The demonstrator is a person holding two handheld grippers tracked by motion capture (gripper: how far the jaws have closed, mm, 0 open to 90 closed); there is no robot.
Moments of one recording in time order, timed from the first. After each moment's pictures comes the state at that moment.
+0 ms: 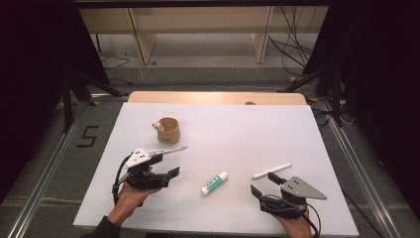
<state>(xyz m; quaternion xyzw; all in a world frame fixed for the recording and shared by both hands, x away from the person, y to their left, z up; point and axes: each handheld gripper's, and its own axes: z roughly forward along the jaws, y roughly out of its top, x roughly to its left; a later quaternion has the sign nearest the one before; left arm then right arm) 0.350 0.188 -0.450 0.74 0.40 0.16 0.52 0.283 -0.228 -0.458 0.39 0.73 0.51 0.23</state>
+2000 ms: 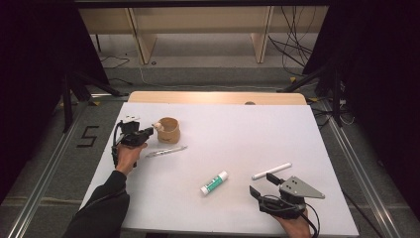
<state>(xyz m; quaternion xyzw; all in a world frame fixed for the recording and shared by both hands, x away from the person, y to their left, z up) 0.489 0.244 -0.473 0.68 0.56 0.21 0.42 0.285 -0.227 -0.462 0.39 0.74 0.51 0.22</state>
